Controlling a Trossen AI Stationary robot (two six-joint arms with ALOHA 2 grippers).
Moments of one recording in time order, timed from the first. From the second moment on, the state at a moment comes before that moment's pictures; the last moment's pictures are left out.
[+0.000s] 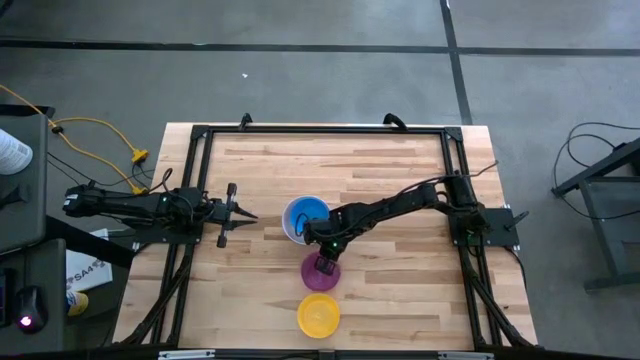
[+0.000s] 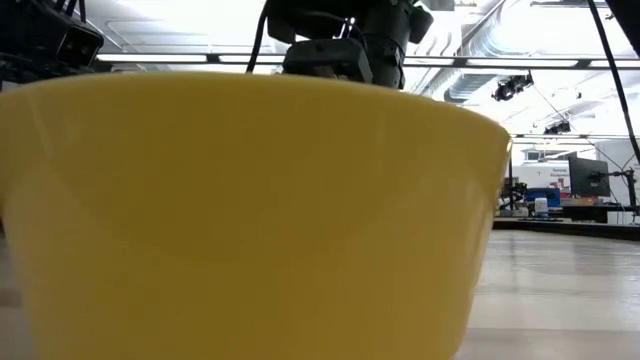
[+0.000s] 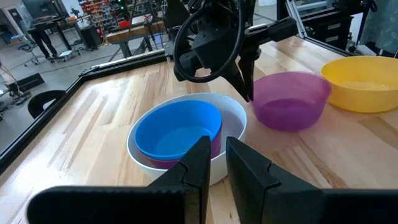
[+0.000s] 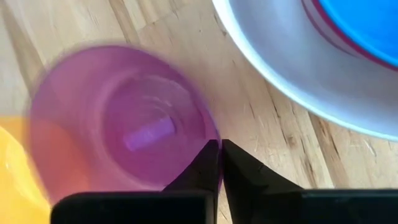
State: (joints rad) left arm -0.07 0.18 0.01 0.01 0.01 0.20; right arm 0.15 2.09 1.57 -0.70 -0.16 0.60
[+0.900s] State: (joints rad) left arm -0.07 0.18 0.01 0.01 0.01 0.20; right arm 0.15 2.08 1.61 -0.70 -0.06 0.50
